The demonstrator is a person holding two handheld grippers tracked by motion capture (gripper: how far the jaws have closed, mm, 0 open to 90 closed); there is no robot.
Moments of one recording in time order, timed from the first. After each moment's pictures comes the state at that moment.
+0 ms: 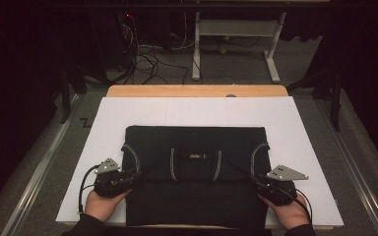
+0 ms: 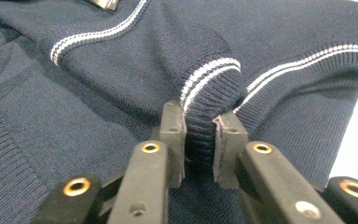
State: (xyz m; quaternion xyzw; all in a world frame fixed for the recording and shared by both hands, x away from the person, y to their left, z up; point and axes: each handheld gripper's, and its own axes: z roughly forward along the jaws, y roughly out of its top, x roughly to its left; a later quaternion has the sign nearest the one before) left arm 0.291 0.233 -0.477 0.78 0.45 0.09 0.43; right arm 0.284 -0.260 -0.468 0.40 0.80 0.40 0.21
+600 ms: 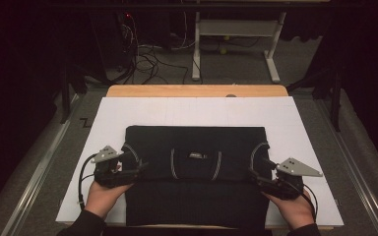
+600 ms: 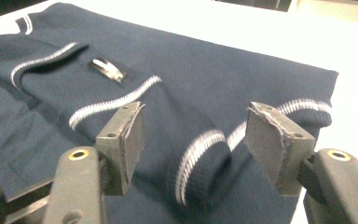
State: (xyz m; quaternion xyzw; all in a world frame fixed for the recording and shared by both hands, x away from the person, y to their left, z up) left arm 0.310 0.213 -0.430 0.76 0.44 0.11 0.47; right arm 0.288 -0.260 -0.433 0.41 0.76 0.45 0.24
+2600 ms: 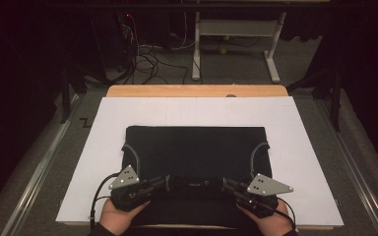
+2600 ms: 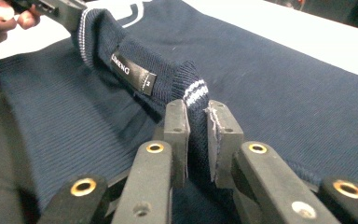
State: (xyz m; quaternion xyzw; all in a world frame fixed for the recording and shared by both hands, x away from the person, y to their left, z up) left arm 0.250 0.175 -0.449 0.80 0.35 0.08 0.49; right arm 0.249 -0.202 -0.445 0.27 0.81 0.48 0.18
